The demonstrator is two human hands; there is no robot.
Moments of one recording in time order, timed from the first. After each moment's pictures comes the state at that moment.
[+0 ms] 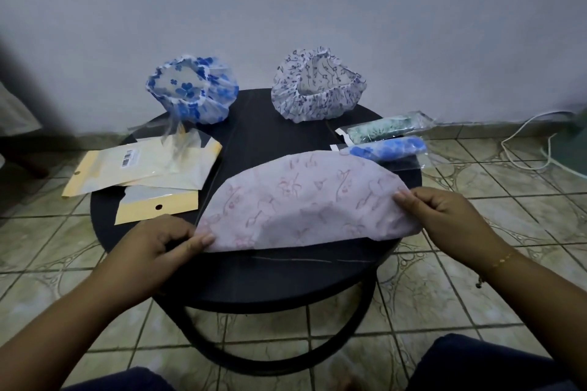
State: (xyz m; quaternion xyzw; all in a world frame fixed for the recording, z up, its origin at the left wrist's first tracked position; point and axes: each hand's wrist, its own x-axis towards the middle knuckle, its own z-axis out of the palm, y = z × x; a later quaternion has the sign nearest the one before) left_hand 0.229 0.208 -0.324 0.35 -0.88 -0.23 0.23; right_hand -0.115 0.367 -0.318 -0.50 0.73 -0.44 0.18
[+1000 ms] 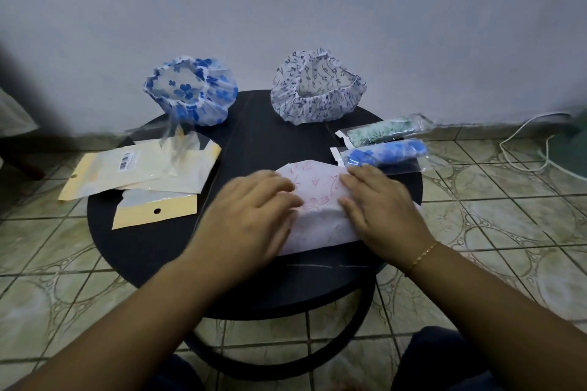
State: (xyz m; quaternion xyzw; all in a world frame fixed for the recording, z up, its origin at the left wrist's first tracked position) left_hand 0.135 0.230 -0.306 0.17 -0.94 0.05 0.29; right_hand -0.069 0.318 -0.324 -0.61 0.77 -0.18 -0.05
